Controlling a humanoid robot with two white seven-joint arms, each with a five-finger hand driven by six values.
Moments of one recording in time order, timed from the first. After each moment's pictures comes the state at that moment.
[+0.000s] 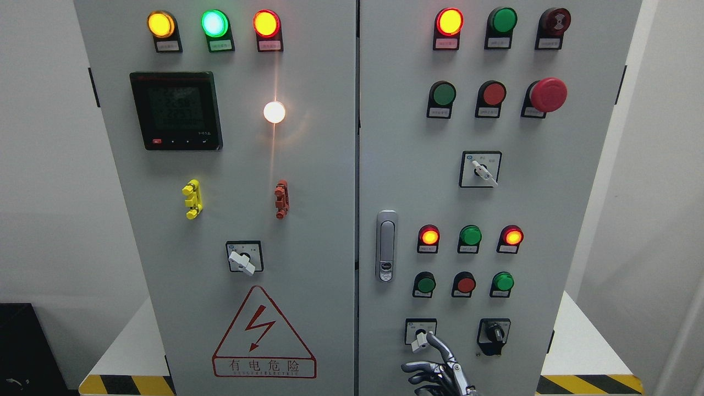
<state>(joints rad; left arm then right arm) 0.00 -0.10 -0.10 -0.07 0.07 -0.06 0.01 0.13 0.12 0.24 -2.09 0.37 -0.04 -0.02</state>
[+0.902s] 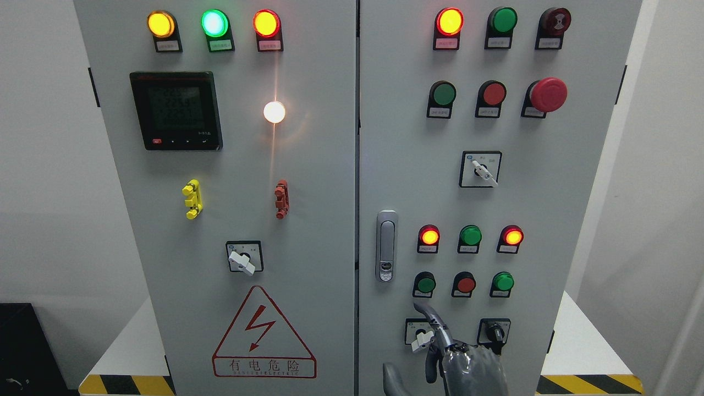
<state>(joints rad) 0.00 -0.10 -0.10 -0.07 0.07 -0.06 0.01 -0.07 0.13 0.25 -1.97 1.16 -0.03 -0.16</state>
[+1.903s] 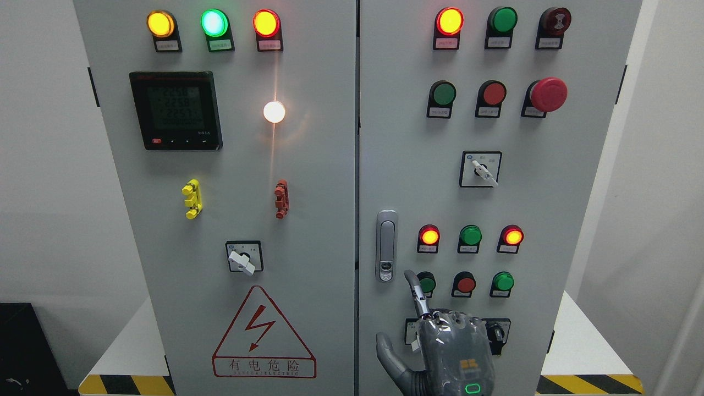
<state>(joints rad) 0.00 -0.10 -0.10 -0.07 0.07 -0.06 0.01 -0.21 0.13 0.27 -1.82 1.44 0.09 -0.16</state>
